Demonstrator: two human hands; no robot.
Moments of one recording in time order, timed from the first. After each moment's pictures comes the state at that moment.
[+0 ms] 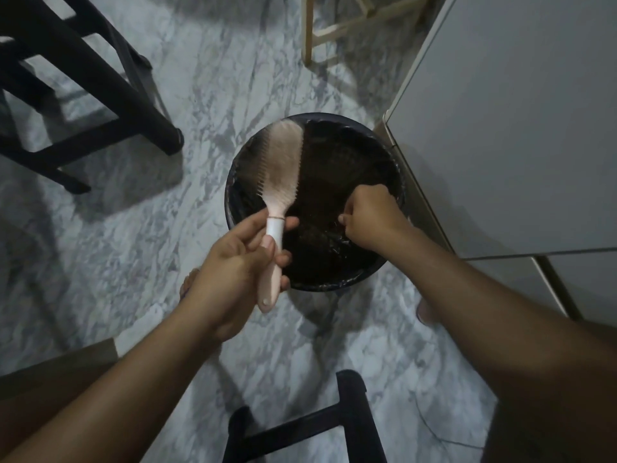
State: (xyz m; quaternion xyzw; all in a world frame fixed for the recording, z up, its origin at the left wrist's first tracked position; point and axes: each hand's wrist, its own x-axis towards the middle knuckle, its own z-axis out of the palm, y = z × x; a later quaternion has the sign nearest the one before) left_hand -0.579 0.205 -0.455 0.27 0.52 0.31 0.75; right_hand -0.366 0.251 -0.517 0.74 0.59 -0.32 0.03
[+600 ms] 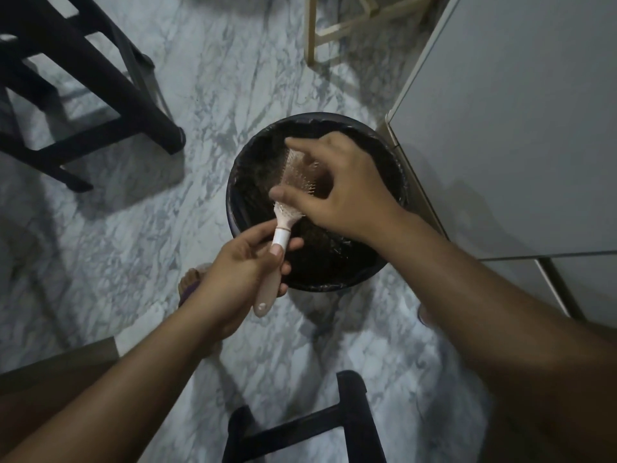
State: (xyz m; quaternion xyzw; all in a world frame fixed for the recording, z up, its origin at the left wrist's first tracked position) left_hand -0.580 0.205 -0.467 0.30 0.58 0.25 0.72; right_hand -0.396 0.262 -0.465 0.59 0.68 -0.30 -0.30
